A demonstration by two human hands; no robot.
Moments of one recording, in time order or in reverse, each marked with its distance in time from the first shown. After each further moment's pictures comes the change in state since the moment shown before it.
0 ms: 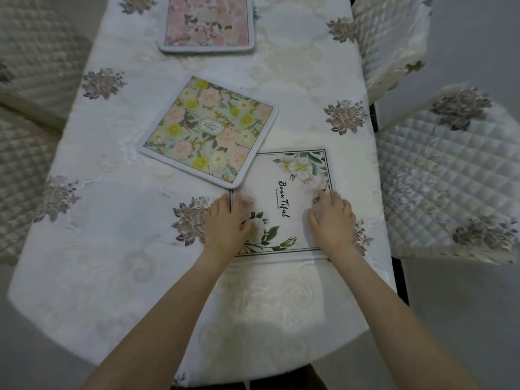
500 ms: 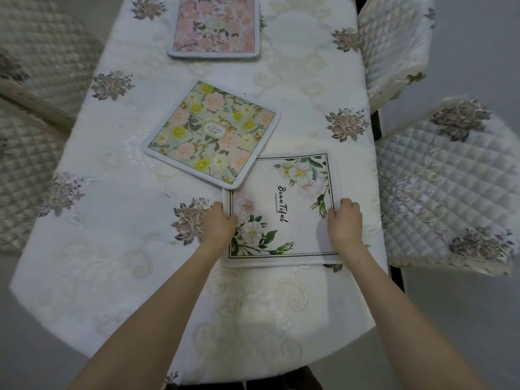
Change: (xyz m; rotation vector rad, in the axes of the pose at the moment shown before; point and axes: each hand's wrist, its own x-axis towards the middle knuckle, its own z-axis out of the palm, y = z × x) left_hand 0.013 0.006 -0.013 -0.625 0.009 -0.473; right_hand 0.017 0.015 -0.019 0.335 0.057 0.222
